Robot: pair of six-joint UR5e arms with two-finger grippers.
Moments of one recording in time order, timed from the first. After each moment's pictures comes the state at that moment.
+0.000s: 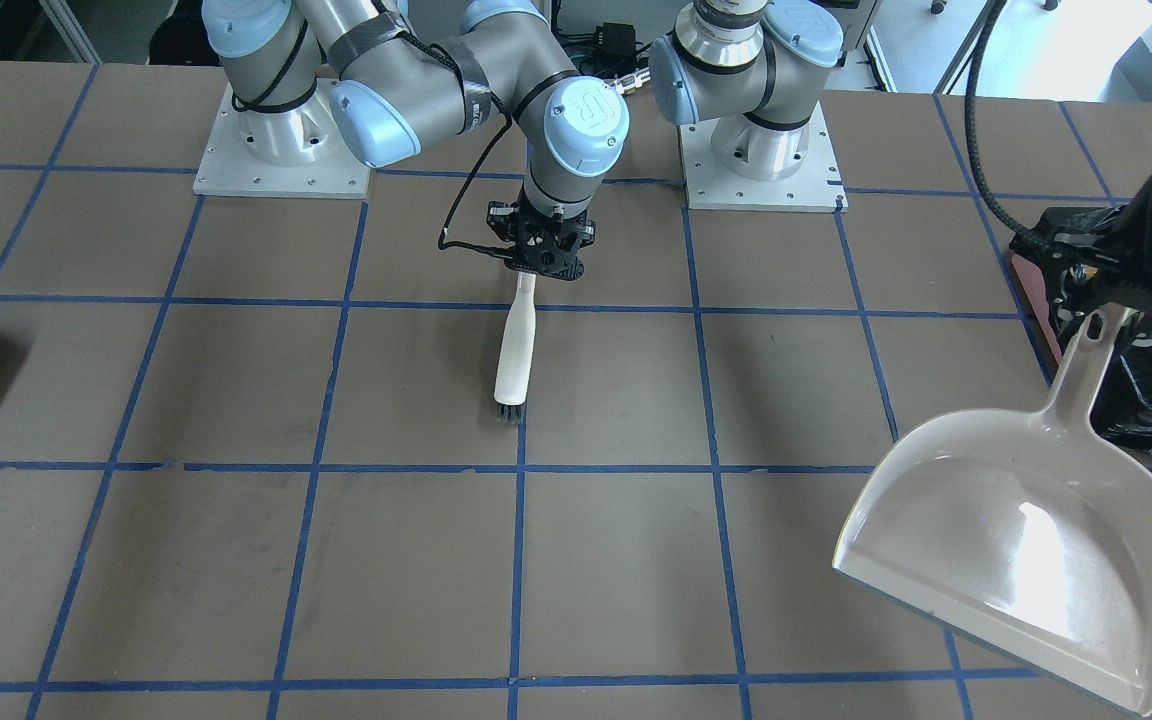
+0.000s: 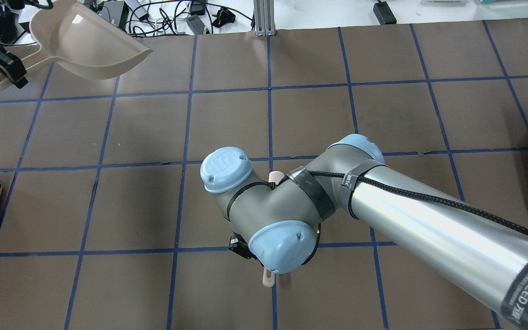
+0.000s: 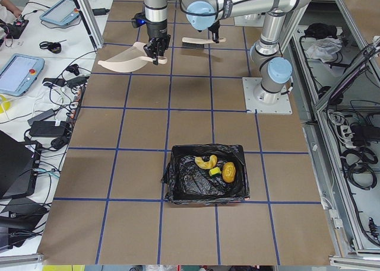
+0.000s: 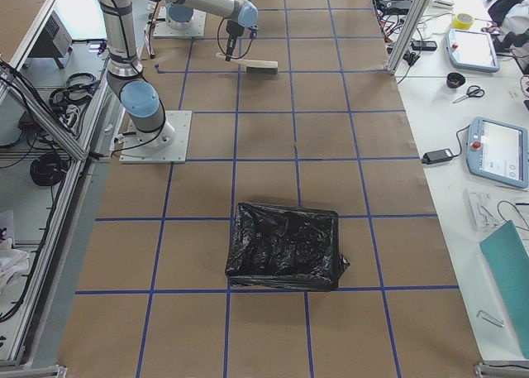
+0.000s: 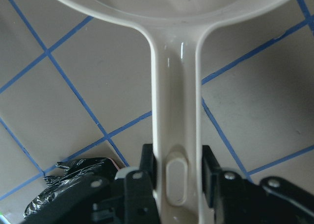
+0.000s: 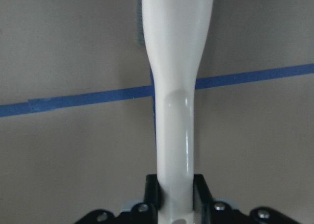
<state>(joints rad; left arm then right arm) -1.29 -1.70 -1.41 -1.50 1.73 0.84 2.21 -1.30 1.89 -1.82 -1.54 0.72</state>
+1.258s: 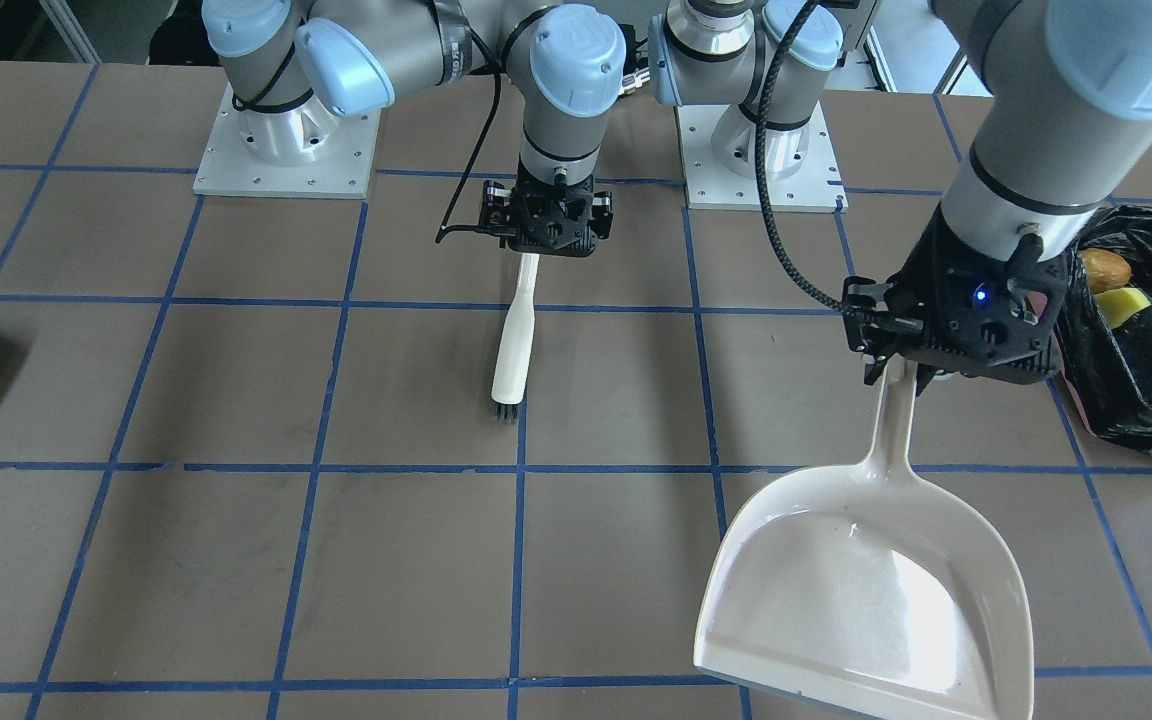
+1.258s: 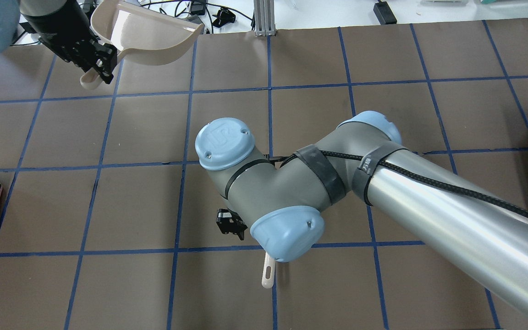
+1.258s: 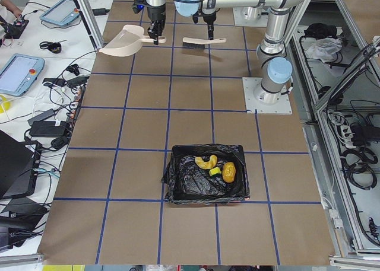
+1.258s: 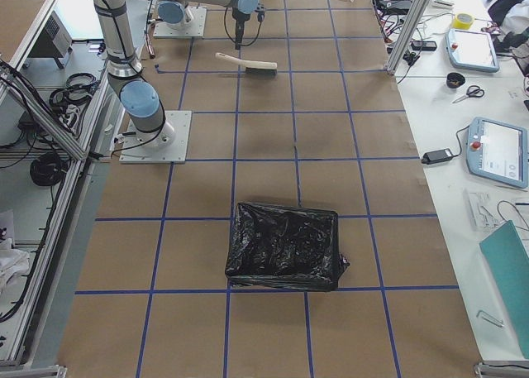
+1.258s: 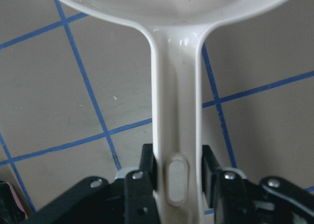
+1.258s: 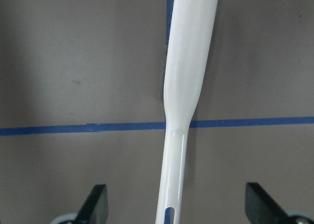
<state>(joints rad) -1.52 -1.76 -1.41 -1.47 1.63 0.34 2.15 -1.42 1.81 -1.82 -1.56 0.58</state>
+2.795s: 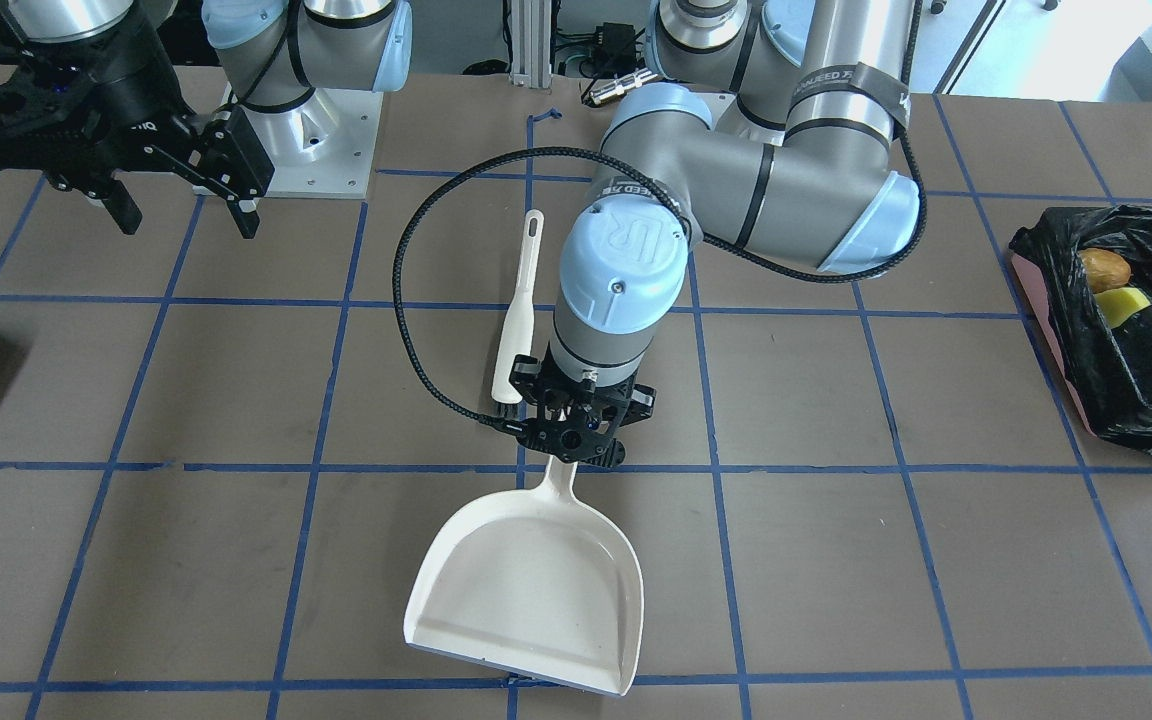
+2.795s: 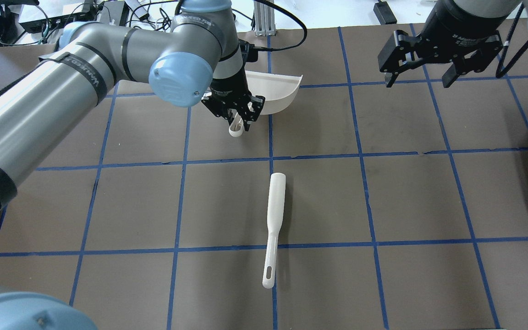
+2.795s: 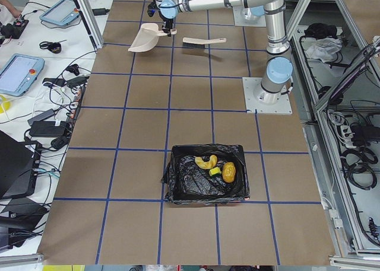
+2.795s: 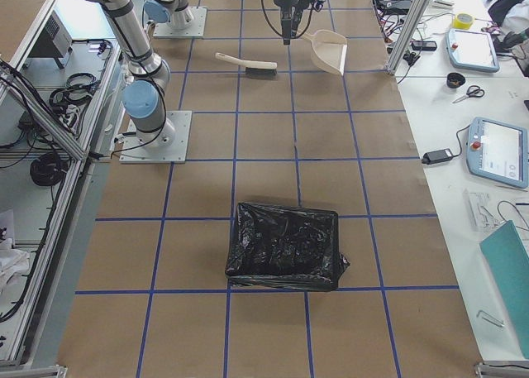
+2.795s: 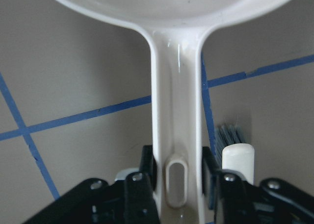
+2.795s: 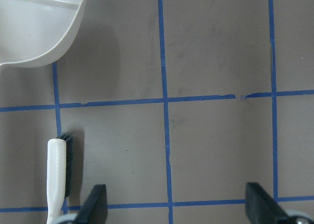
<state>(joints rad) -1.86 -2.00 -1.47 -1.34 1.50 -0.06 1.53 -1.62 1.53 -1.58 -1.54 0.01</state>
